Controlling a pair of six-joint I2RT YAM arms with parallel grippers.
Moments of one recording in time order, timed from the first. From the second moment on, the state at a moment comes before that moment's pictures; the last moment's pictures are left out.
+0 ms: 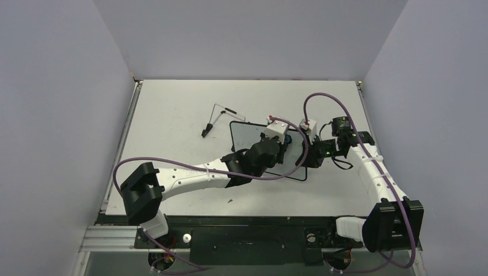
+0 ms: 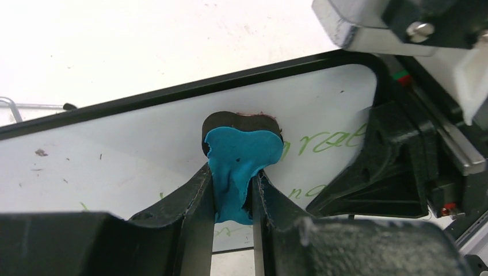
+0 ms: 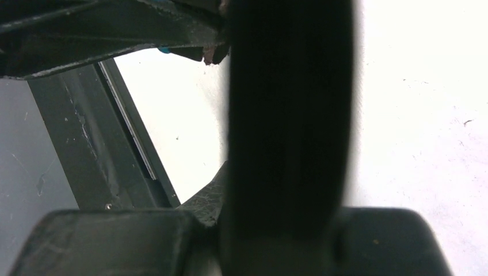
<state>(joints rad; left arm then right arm) -1.16 1.65 1.22 0.12 -0.53 -0.34 0.07 1.24 0.97 -0.94 -0.86 -0.68</state>
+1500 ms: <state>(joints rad) -1.15 1.64 1.15 0.13 -0.48 -0.49 0.06 1.24 0.97 -0.92 -0.87 -0.69</state>
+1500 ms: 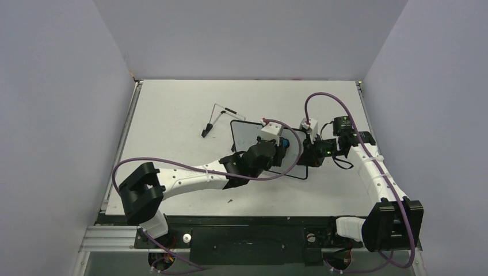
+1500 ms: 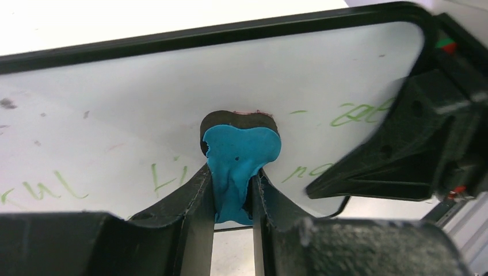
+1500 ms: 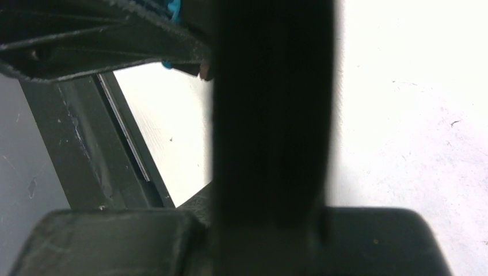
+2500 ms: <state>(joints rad) -1.11 1.60 1.06 0.29 -0.43 -0.62 0.06 1.24 0.97 -0.95 -0.89 -0.68</state>
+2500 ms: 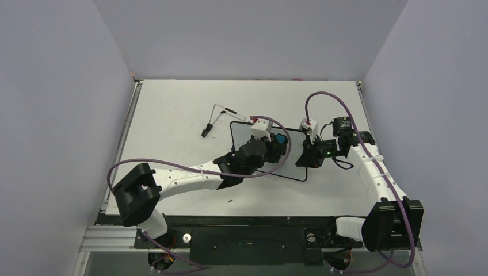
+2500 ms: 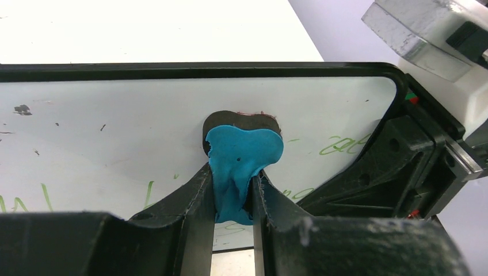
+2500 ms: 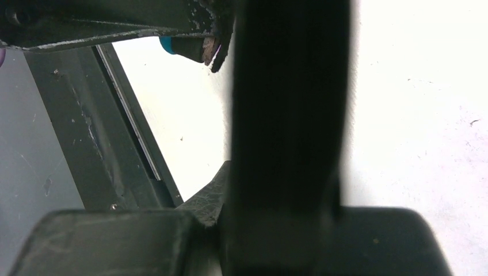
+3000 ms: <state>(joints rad) -1.13 1.64 1.09 0.36 -0.26 -0.60 0.05 1.24 0.97 -0.95 -0.89 -0.69</state>
